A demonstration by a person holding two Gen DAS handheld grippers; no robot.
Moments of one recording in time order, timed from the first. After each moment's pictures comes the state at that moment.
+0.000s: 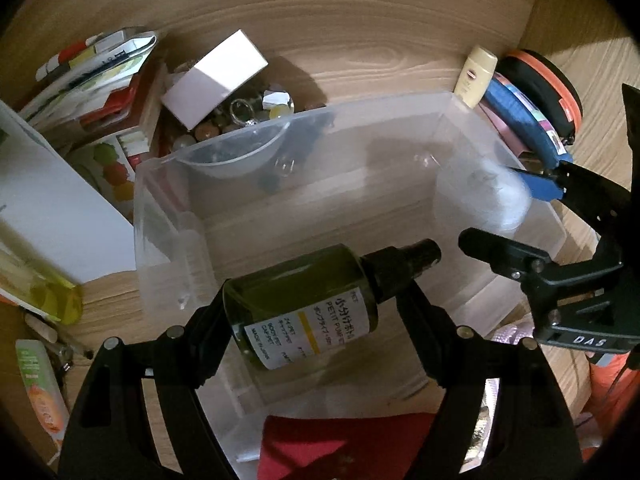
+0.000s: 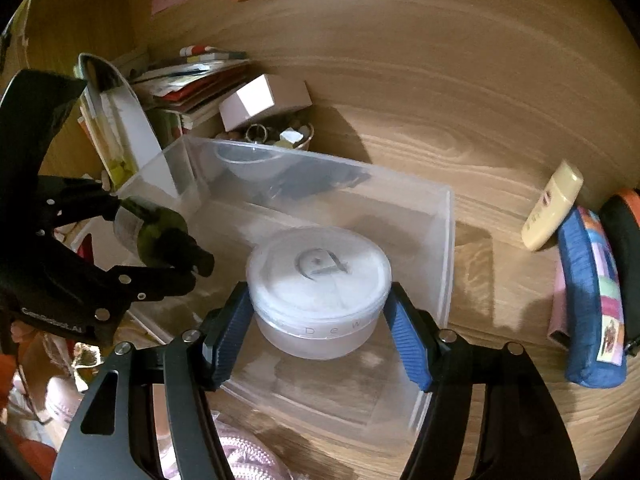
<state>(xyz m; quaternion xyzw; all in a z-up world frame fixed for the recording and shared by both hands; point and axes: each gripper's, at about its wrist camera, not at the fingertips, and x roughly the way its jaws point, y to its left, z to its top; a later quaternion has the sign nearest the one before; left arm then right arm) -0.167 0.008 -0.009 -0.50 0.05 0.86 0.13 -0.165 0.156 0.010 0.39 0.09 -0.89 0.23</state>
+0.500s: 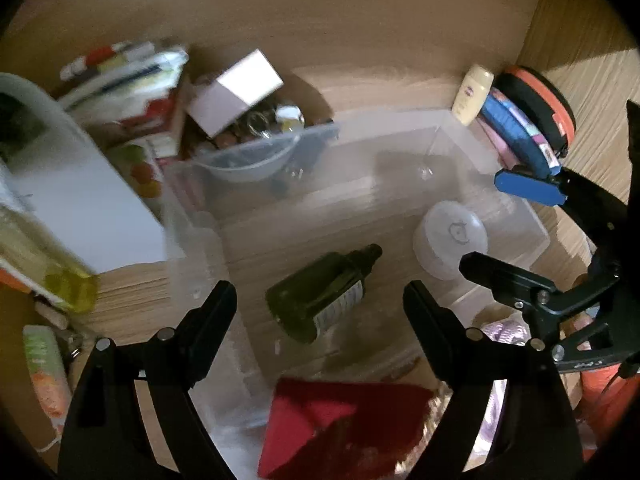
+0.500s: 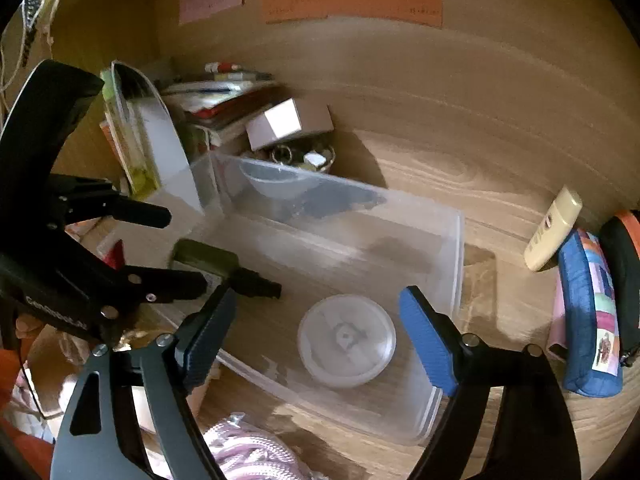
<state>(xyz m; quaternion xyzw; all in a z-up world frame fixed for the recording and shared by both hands) -0.150 -0.003 0.014 -0.48 0.04 0.87 0.13 -0.149 0.149 0.027 0.36 0.09 -0.90 0.25</state>
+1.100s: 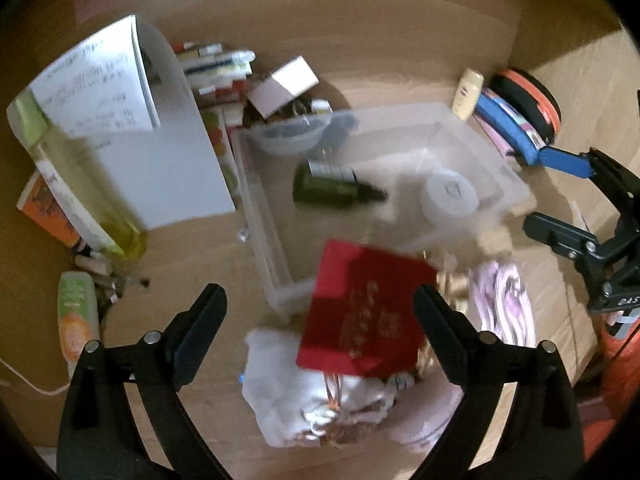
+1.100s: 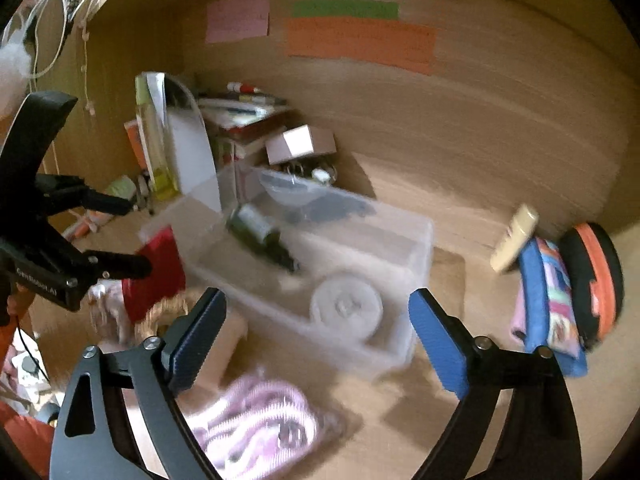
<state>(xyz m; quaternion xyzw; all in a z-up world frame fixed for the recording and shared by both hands) -0.081 -0.034 0.019 -0.46 0.05 0.88 0.11 -0.083 0.159 0.049 0.33 0.12 -0.91 0.23</state>
